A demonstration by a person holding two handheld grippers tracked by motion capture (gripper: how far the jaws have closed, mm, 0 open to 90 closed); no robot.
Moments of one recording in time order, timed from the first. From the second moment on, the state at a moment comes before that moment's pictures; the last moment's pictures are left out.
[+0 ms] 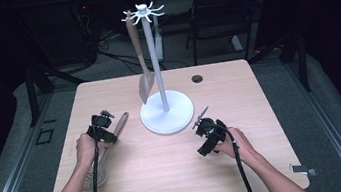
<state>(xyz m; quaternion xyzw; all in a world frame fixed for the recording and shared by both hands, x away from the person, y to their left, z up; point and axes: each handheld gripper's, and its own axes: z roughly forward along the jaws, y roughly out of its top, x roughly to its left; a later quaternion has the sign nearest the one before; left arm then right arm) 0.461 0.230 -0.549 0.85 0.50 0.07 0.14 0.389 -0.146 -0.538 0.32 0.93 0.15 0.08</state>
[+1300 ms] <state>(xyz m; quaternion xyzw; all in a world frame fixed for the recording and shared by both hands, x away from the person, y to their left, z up) 0.462 0.248 -0.539 0.83 0.52 0.06 0.21 0.390 -0.148 -0.539 0.33 0.93 0.14 0.09</state>
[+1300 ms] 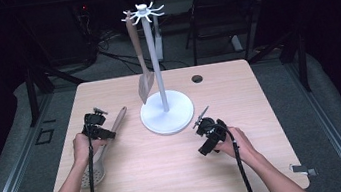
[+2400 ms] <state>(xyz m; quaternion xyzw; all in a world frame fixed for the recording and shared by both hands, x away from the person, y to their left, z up) 0.451 0.247 -0.486 0.82 0.48 0.12 0.28 0.391 -0.148 -0.538 0.33 0.93 0.13 0.09</state>
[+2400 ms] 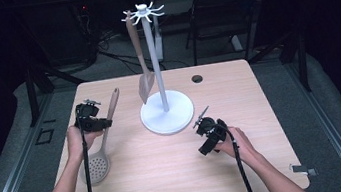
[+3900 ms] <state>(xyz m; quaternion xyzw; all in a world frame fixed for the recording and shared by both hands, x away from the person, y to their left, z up) 0.437 0.234 -0.421 0.80 0.43 0.21 0.37 0.393 -0.149 -0.543 0.34 0.93 0.14 0.09</state>
